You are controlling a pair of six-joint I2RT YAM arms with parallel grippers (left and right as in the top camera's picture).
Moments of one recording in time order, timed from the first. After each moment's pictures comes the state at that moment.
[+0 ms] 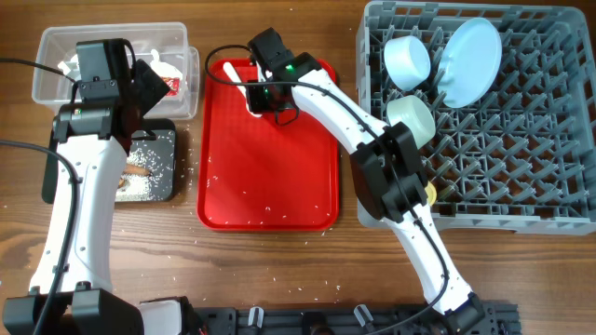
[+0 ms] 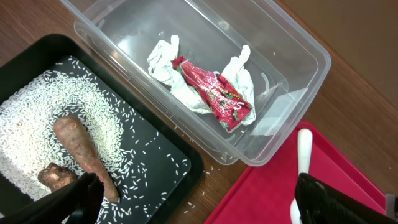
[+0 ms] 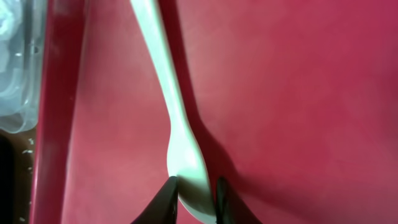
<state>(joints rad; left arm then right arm) 0.08 1.49 1.31 -0.73 -0.24 -0.63 0.61 2.57 2.24 -0.79 -0.22 0.43</state>
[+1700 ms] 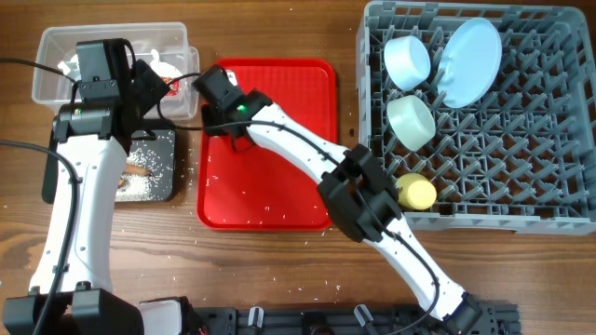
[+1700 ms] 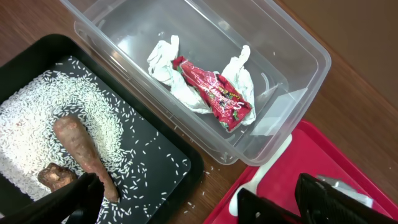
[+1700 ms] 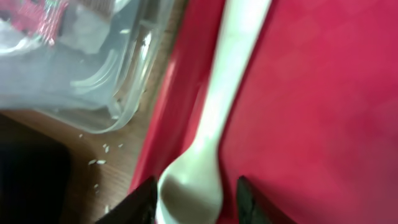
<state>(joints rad) 0.08 1.49 1.31 -0.73 -0.24 -0.63 0.82 2.60 2.23 -0.62 -0.01 0.56</state>
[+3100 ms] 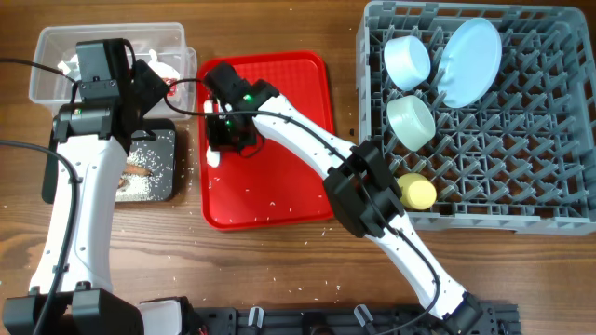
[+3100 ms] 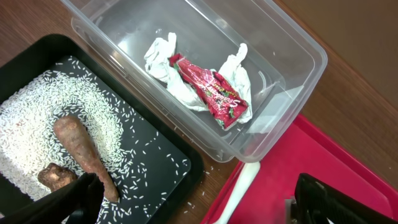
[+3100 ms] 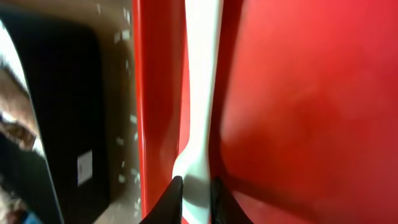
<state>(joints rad) 0.08 1.49 1.31 -0.73 -0.24 -0.63 0.78 2.61 2.29 -0.89 -0.43 0.64</state>
